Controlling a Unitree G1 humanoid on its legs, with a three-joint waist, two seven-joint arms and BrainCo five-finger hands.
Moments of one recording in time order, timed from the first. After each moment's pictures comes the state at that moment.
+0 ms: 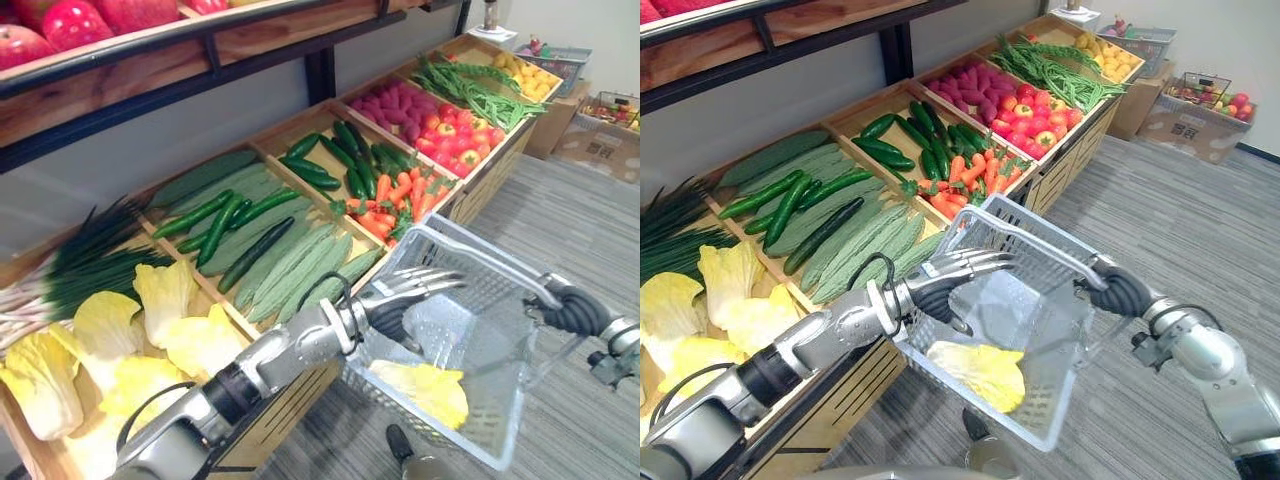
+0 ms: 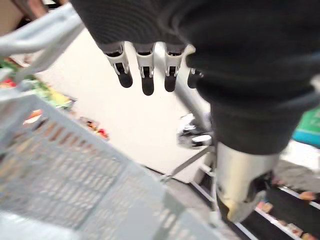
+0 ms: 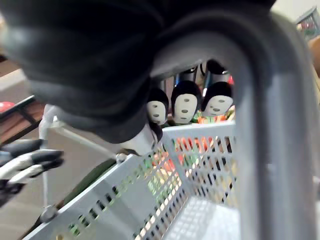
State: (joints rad) left arm -0.47 0.48 -0.73 -0.11 0.37 -0.40 -0.05; right arm 0.23 -0.90 -0.23 -0.16 -0.02 -0.28 0.29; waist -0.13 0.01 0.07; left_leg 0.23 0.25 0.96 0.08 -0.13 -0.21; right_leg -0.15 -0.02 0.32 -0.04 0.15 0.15
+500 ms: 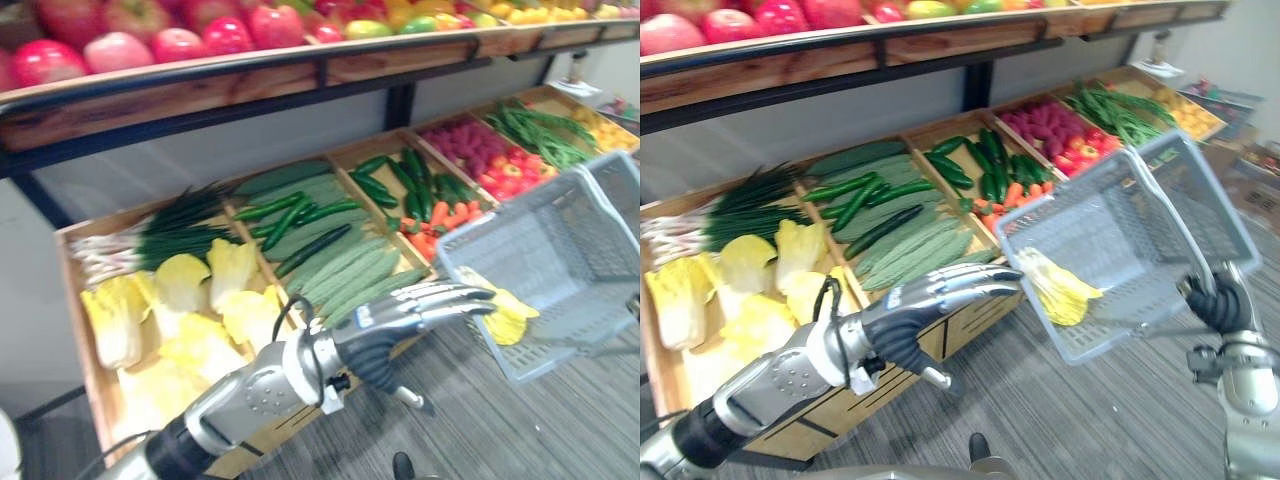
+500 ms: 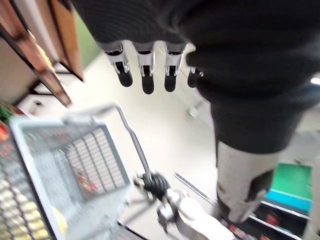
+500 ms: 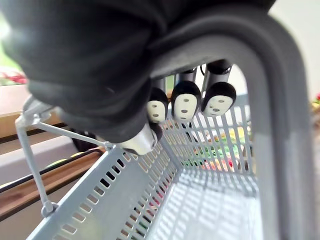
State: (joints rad) left arm -0.15 0.62 -0.53 -0.49 0.19 -0.41 -0.09; right arm 0.27 -0.55 -0.58 0.10 -0.18 -0.19 0.01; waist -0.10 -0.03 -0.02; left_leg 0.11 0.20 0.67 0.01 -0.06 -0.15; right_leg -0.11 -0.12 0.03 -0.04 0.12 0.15
